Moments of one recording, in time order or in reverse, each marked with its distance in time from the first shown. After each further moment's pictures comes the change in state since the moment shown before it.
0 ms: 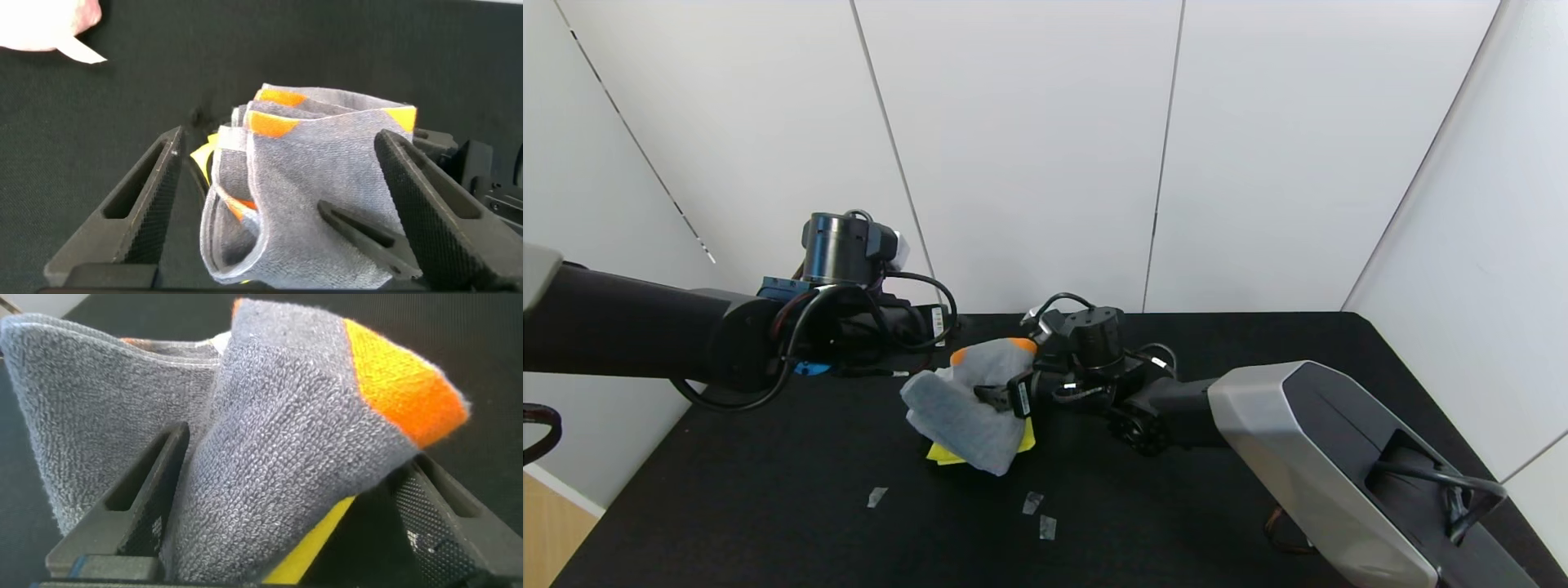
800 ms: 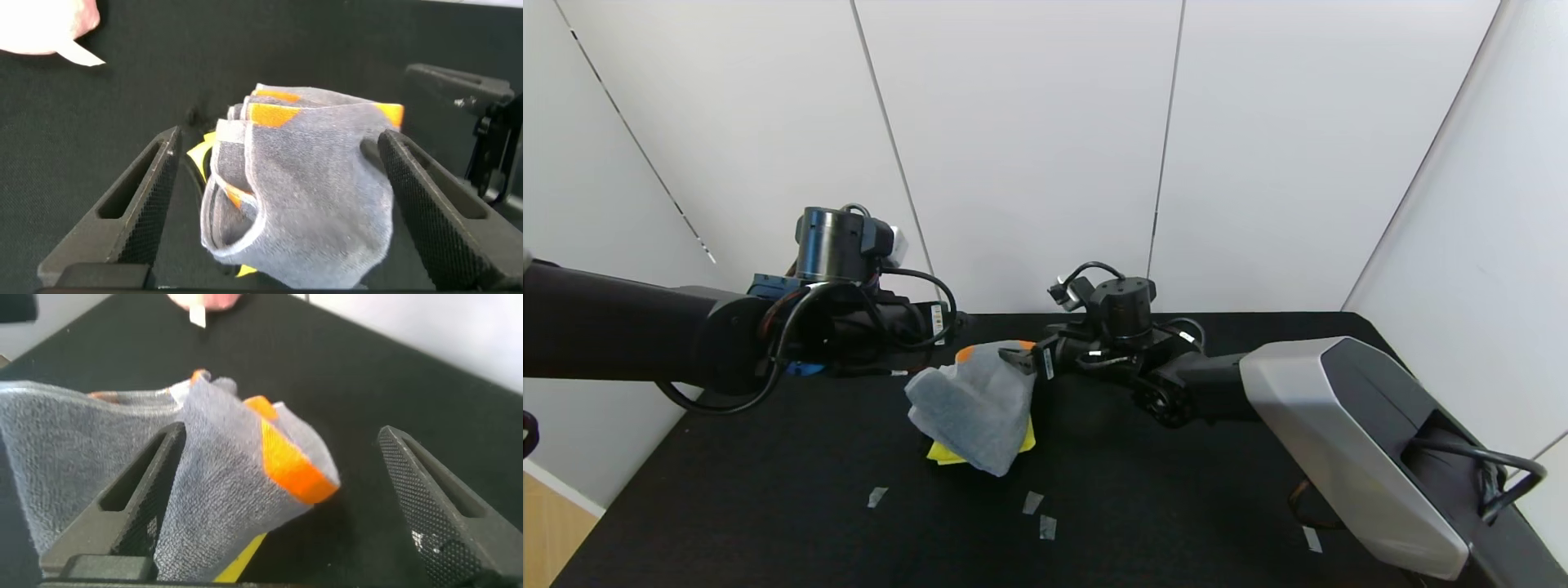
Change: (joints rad) left arm -0.015 -0.030 0.014 0.004 -0.004 -0.003; right arm -0.068 -0.049 0.000 -0.031 -0.026 -0.052
